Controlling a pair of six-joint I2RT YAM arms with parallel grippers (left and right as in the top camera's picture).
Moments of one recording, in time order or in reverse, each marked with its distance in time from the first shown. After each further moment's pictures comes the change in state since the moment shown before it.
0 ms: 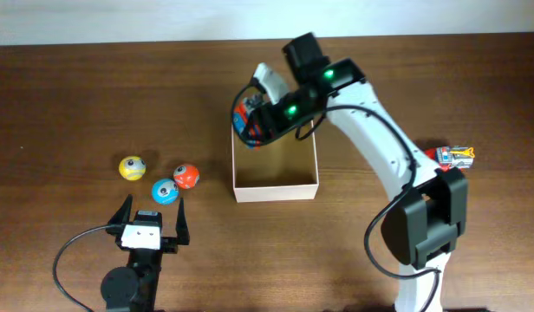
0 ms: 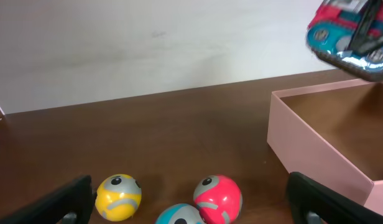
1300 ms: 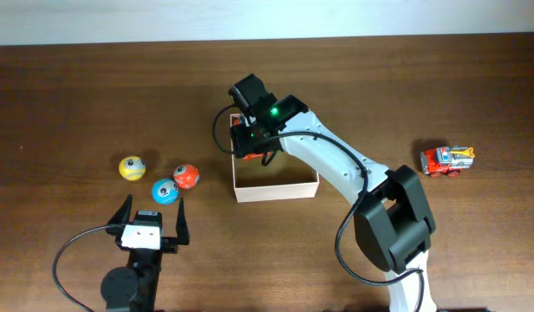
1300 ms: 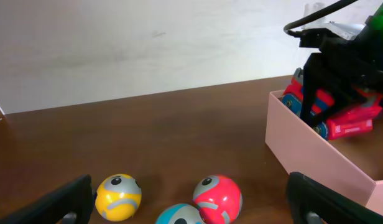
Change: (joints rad) left arm 0.000 0.000 0.000 0.000 0.000 0.000; right arm 0.195 0.067 -0.115 0.181 0.555 0.491
